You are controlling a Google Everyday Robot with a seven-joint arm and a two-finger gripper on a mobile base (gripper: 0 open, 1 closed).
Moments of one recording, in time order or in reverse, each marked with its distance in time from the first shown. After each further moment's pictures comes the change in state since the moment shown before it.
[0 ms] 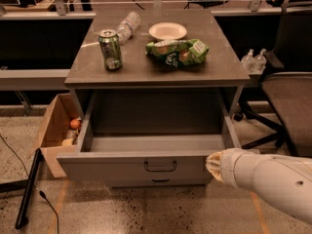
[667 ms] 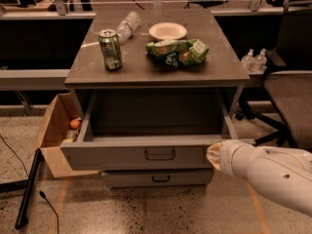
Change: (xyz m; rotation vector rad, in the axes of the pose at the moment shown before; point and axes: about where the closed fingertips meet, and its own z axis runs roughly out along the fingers) arm 0.019 -0.025 0.024 0.070 0.024 -0.028
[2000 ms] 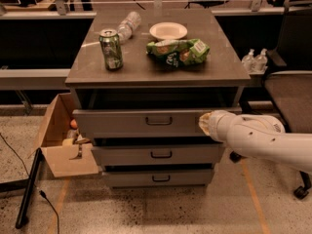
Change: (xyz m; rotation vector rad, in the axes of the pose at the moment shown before) arm 0.024 -0.096 0.097 0.131 0.004 -0.044
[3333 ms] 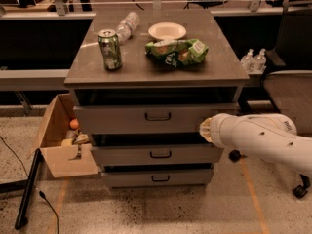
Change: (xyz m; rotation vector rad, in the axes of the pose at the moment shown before) arm -0.026 0.015 -0.042 -0.109 -0.013 0.016
